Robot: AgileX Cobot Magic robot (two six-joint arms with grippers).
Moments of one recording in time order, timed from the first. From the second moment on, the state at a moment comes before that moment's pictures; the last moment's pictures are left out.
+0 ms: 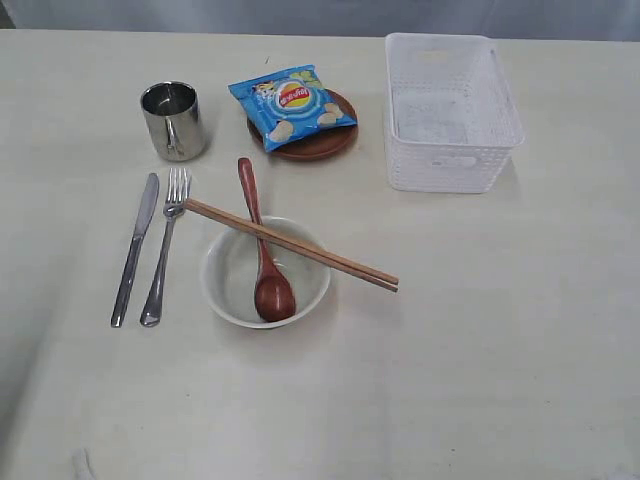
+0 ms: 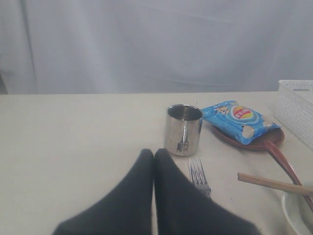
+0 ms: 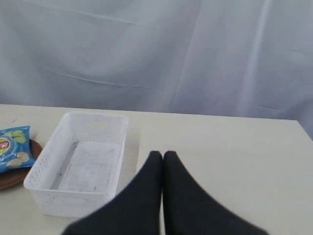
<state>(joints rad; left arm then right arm) -0.16 0.00 0.00 -0.03 0.22 -0.04 -0.01 0.52 -0.67 -0.04 0.51 -0.02</state>
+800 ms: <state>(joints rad) -0.16 0.00 0.00 -0.03 0.22 -0.04 -0.01 0.08 -0.18 0.04 0.33 -0.02</state>
